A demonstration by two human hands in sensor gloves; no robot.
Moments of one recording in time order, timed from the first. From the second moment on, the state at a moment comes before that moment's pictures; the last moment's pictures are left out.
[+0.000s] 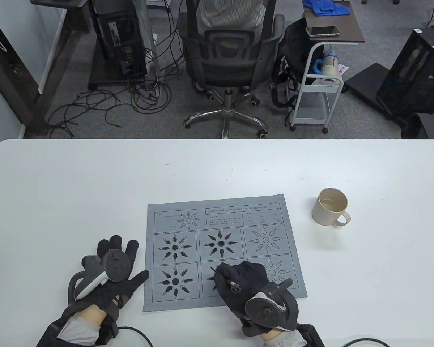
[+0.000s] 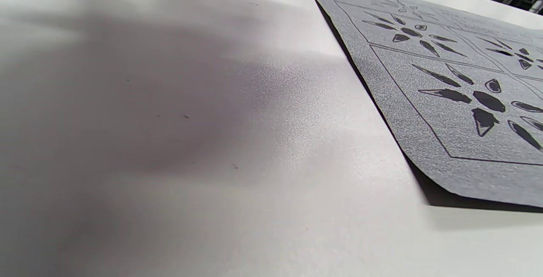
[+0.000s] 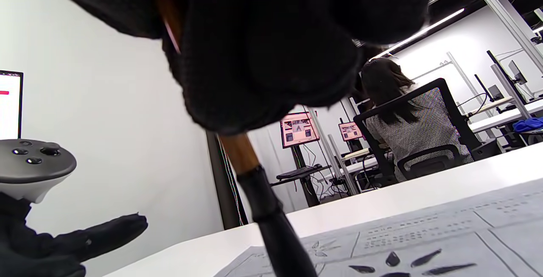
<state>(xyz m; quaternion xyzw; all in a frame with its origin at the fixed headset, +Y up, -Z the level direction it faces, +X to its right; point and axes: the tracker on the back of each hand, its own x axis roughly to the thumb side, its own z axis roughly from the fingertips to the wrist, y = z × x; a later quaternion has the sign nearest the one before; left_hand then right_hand) -0.291 -0.759 -0.258 -0.23 -0.02 0.10 0.97 0.066 -0.701 -0.202 0.24 -0.25 0.90 0.27</state>
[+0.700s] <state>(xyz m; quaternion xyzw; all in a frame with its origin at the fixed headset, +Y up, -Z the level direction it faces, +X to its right) -0.291 -0.759 -0.257 -0.23 -0.02 0.10 0.97 0.064 -0.704 -0.204 0.24 -0.24 0.90 0.27</state>
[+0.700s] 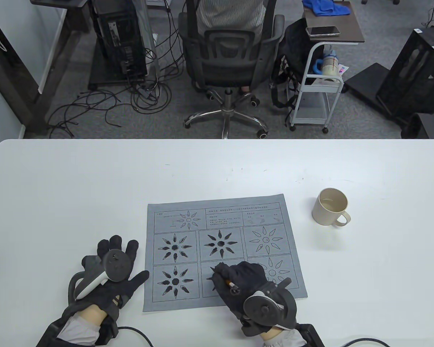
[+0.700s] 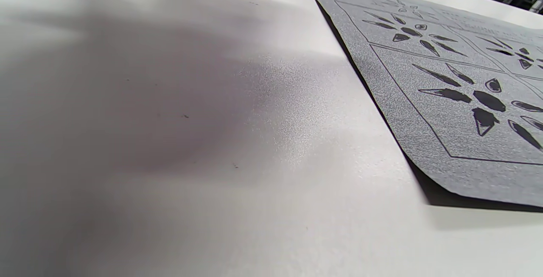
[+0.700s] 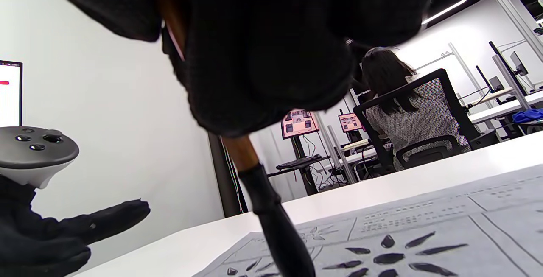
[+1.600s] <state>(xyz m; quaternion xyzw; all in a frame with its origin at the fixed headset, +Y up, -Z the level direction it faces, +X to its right) -0.291 -0.758 -0.257 -0.23 -0.02 0.10 0.97 0.065 -0.703 -0.202 0.25 -0.25 0.90 0.27</state>
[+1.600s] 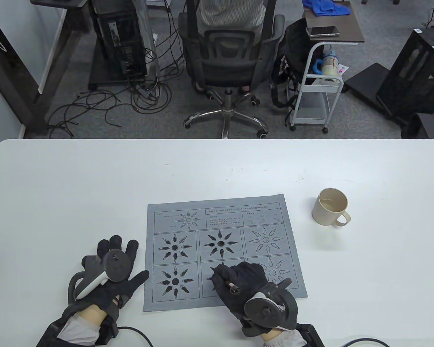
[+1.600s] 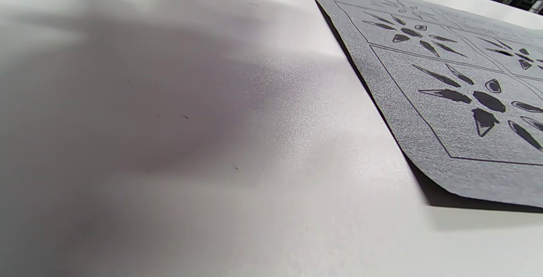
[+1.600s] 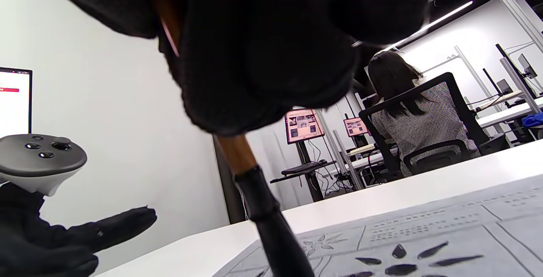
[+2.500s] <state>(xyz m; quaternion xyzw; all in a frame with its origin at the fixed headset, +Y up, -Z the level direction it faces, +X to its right) -0.291 -0.758 -0.257 -0.23 -0.02 0.10 0.97 0.066 -0.702 -0.202 0.23 -0.25 0.90 0.27</state>
